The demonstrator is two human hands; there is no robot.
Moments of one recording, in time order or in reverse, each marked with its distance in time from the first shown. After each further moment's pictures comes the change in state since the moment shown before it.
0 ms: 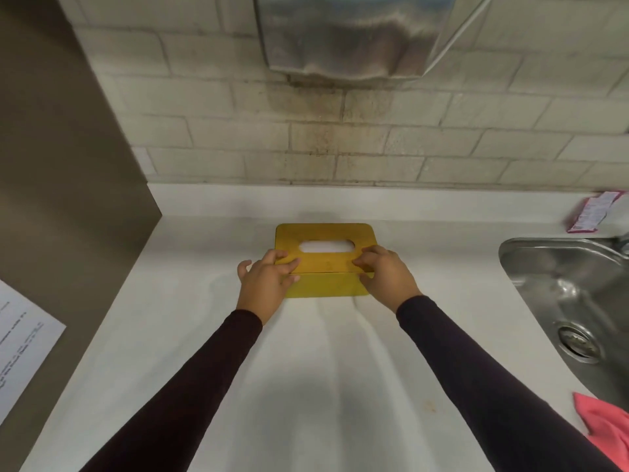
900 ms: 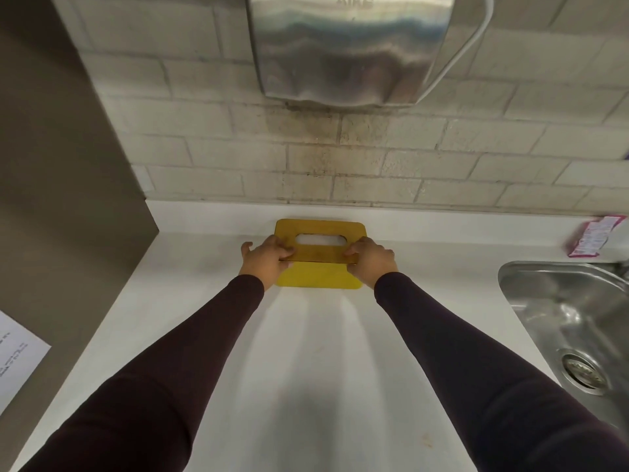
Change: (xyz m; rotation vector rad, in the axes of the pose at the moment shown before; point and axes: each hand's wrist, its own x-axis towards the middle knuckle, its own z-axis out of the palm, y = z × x) left_hand 0.091 0.001 -0.008 0.218 -0.198 -0.016; right_hand 0.080 0.000 -0.004 -0.151 -0.059 0.085
